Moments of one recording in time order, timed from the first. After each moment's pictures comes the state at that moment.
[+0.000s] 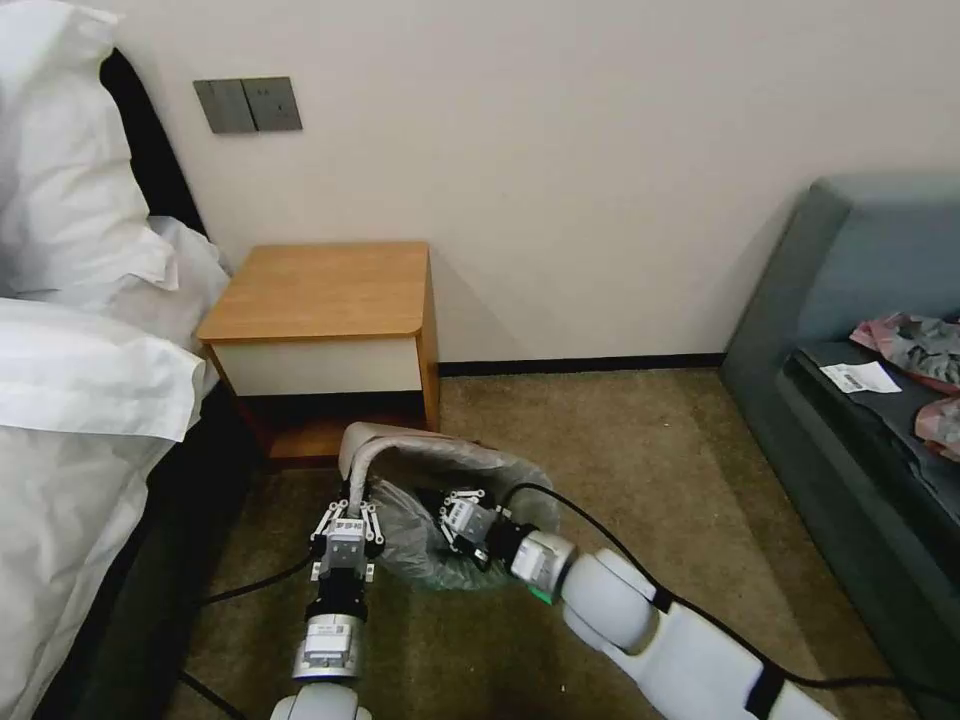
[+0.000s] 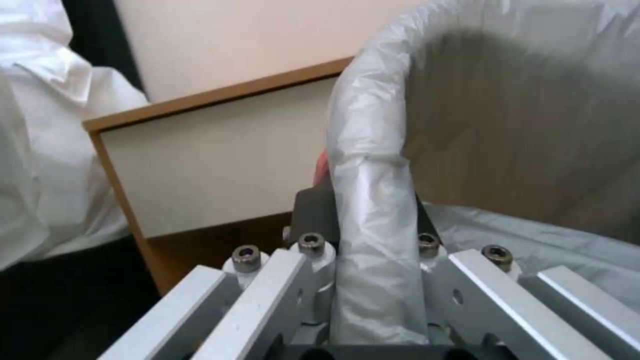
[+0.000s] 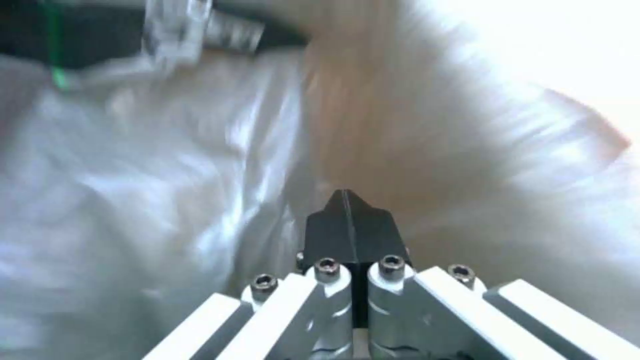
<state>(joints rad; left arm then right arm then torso) 1.67 -1.58 -0.47 -1.99 0.27 -0.25 -0.15 -1.06 1.05 -0.20 1.85 -0.11 0.04 -0.18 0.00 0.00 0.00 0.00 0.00</state>
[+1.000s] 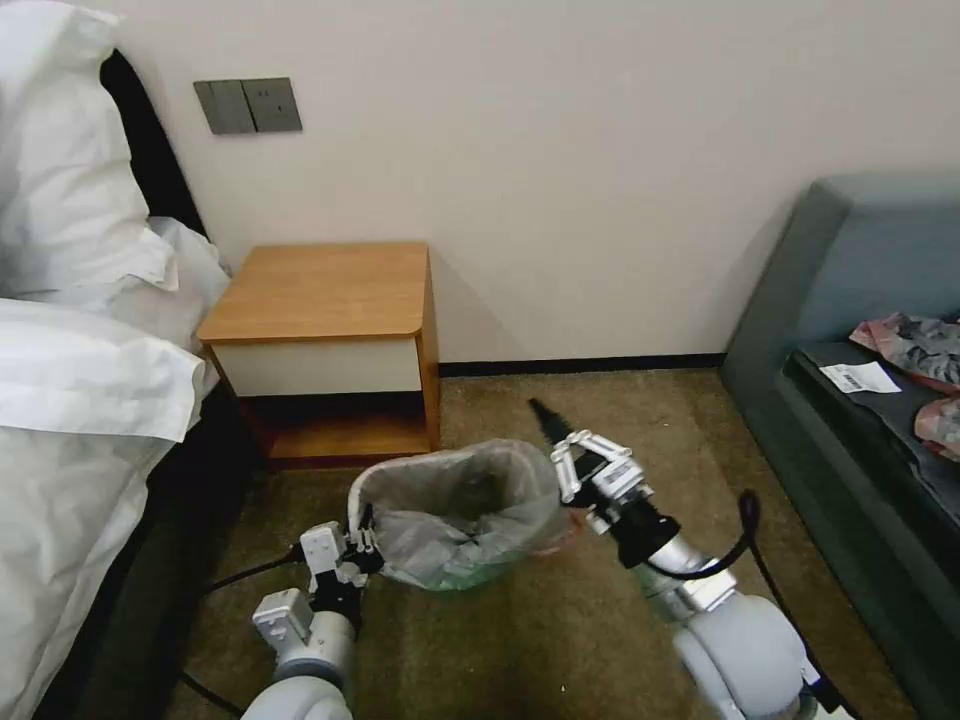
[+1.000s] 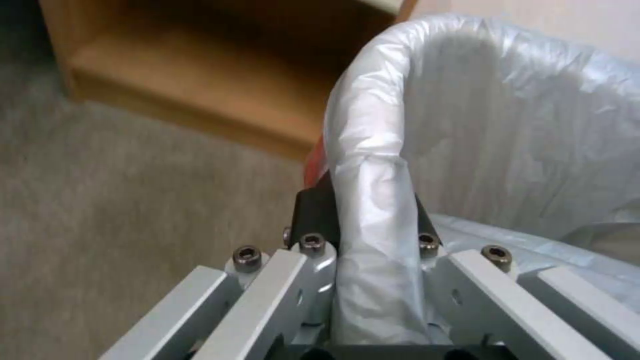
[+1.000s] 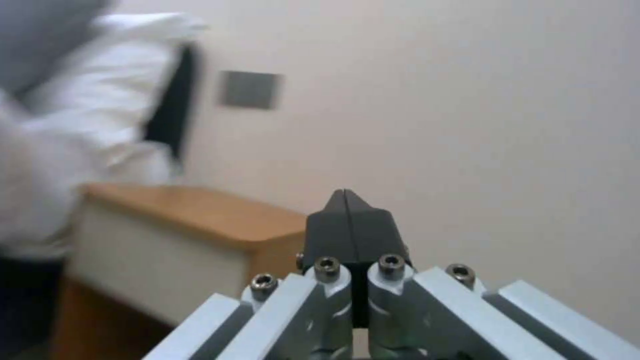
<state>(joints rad) 1.71 -1.48 -0.44 -2.17 -0.45 0.31 -0.23 -1.47 1.27 0.36 2.13 0.02 0.26 -0.12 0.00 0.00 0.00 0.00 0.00</state>
